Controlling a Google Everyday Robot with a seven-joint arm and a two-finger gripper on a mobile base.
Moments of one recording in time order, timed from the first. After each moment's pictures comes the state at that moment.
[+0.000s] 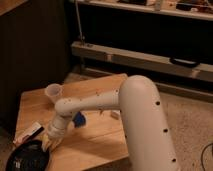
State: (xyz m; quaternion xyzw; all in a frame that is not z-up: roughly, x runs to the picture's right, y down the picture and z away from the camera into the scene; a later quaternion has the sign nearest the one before) arm -0.303 0.295 0.746 -0.07 -0.61 -0.64 0.47
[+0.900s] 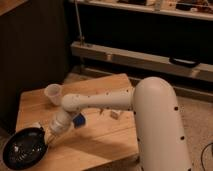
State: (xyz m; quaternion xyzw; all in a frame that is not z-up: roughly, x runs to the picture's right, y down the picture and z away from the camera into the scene) arm -0.294 0.241 0.713 -0.02 -0.61 -0.61 0.50
